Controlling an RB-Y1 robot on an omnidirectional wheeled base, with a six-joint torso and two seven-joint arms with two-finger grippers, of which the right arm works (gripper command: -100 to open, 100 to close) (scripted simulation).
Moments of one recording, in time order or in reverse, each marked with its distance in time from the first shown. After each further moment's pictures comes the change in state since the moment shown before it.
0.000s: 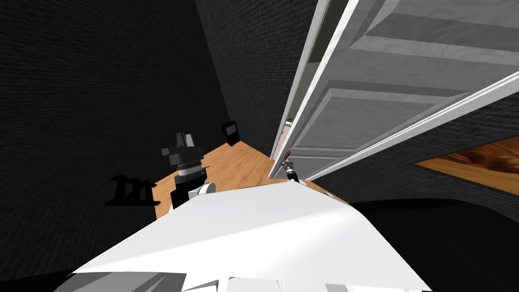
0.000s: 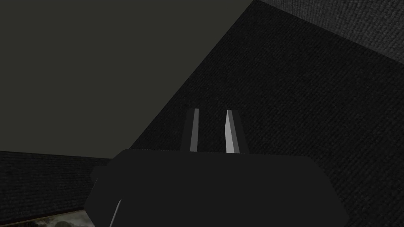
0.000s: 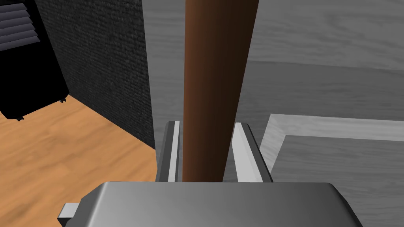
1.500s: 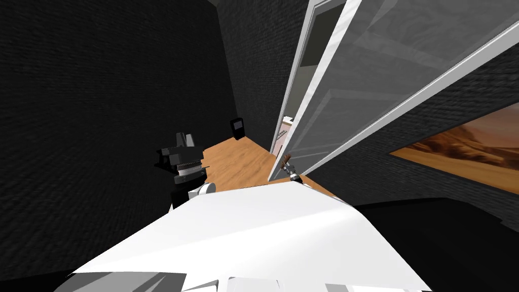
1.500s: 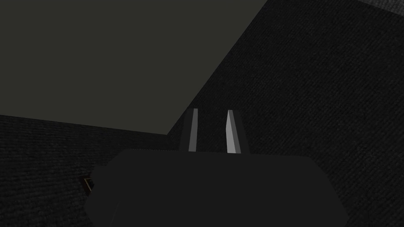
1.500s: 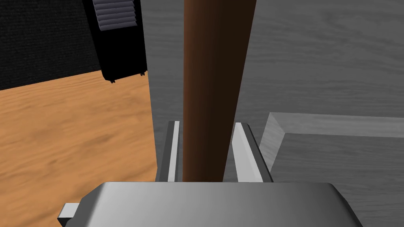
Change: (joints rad) arm 0.089 -0.110 0.135 -0.019 0.086 -0.136 -0.155
